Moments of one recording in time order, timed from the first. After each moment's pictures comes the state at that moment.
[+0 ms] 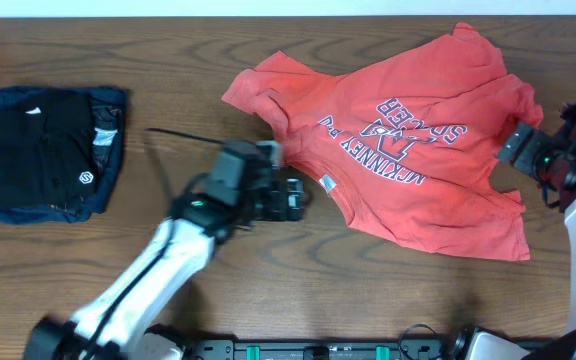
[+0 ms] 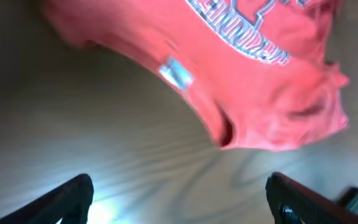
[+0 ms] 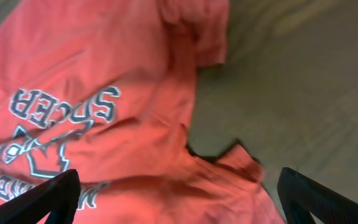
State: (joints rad) left arm -0.49 1.38 0.78 -0.32 0.39 -0.55; right arm -0.36 1.37 1.09 -0.69 -0.06 0.22
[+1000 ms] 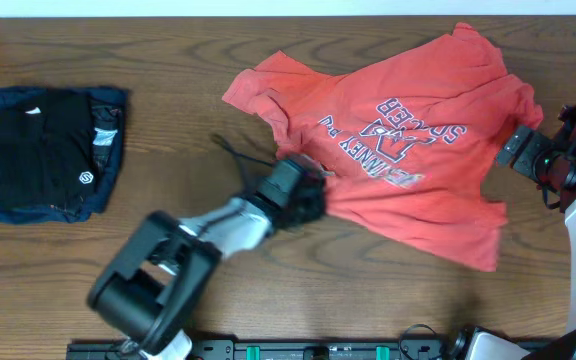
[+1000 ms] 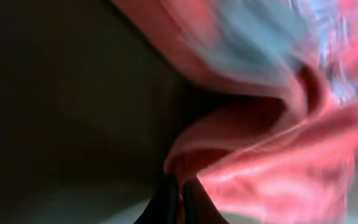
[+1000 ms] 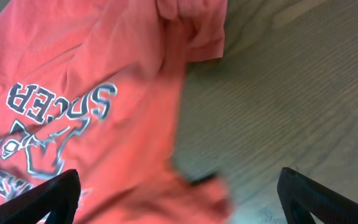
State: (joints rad) left arm -0.57 1.78 0.79 0.02 0.33 -0.89; right arm -0.36 1.37 1.09 -0.71 -0.07 0.22
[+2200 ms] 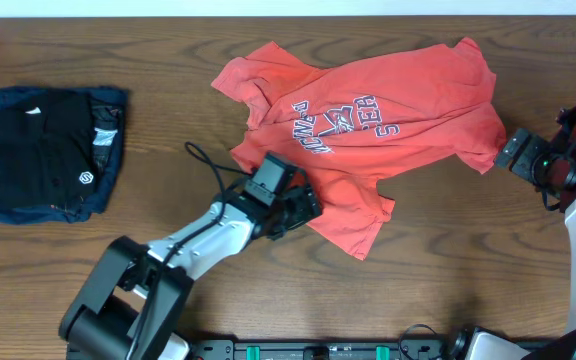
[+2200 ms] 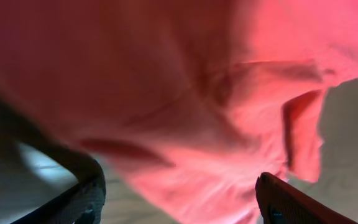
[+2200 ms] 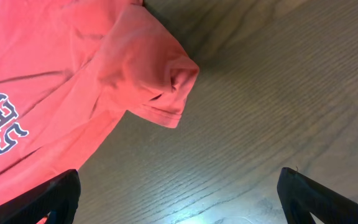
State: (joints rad) left arm -0.60 1.67 0.77 -0.15 0.31 -1.07; right arm -0.36 1.37 1.09 -0.74 -0.07 0.22
